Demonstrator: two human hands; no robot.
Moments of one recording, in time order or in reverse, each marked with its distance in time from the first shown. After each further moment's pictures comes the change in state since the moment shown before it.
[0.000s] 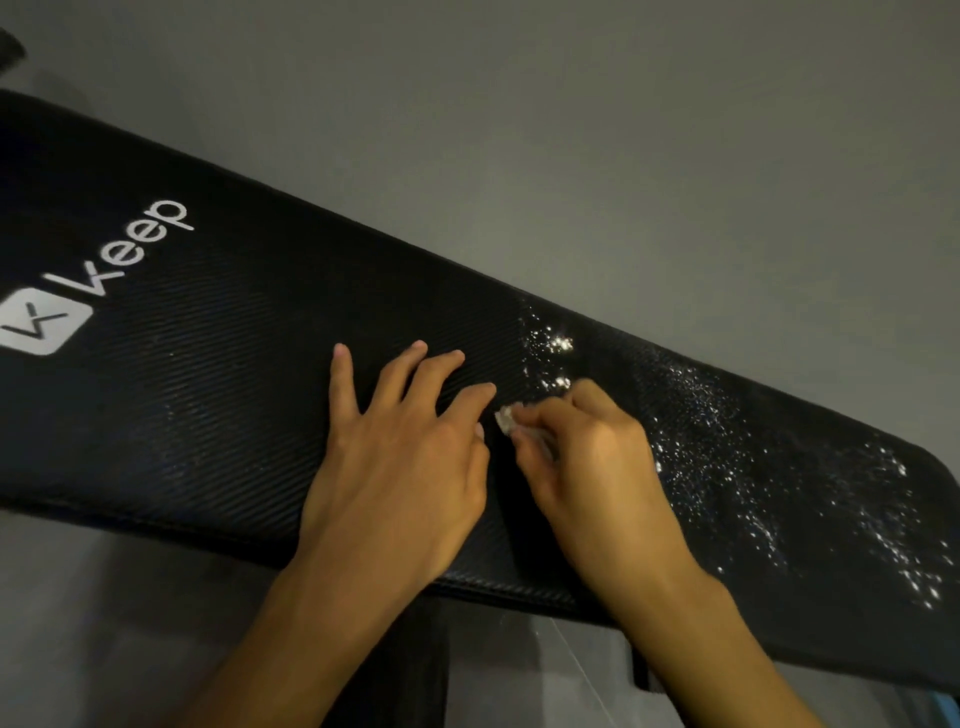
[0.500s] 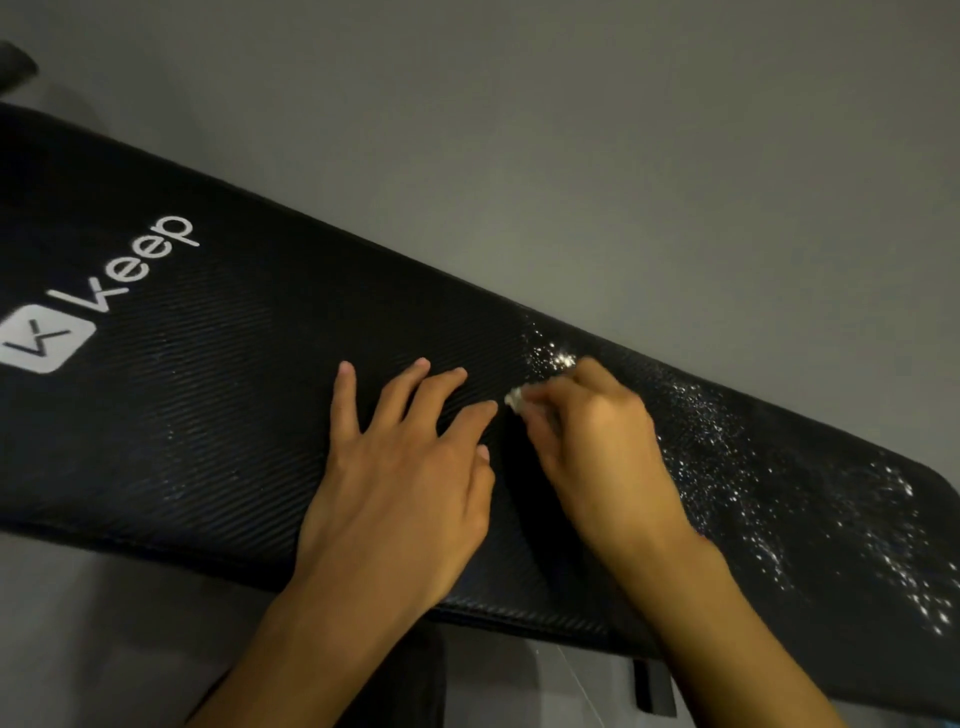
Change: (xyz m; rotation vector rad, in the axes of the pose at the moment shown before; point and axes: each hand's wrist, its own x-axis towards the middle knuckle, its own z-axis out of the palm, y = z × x) left_hand 0.000 -0.002 0.000 0.003 -0.020 -0.003; right_hand 0.031 0.014 0.004 -0.080 0.027 -0.021
